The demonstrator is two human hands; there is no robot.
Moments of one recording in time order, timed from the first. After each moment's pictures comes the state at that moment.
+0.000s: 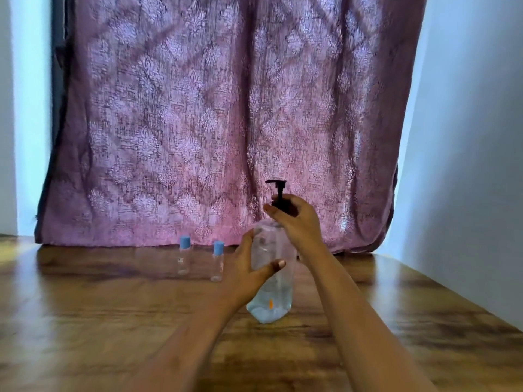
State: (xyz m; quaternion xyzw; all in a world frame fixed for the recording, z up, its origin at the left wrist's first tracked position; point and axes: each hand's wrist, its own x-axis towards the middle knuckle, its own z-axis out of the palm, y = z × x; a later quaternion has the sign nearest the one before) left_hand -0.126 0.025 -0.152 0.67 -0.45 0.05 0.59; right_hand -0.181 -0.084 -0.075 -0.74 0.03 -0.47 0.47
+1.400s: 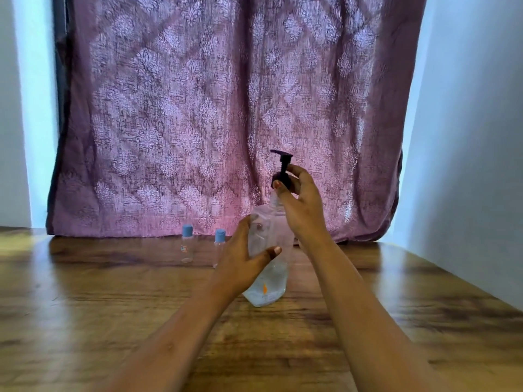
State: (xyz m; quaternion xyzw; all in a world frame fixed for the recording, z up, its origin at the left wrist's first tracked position) left_hand -0.129 0.029 -0.155 0.67 -0.45 0.11 0.57; right_hand -0.199 -0.065 -0.071 -0.73 0.01 -0.52 0.45
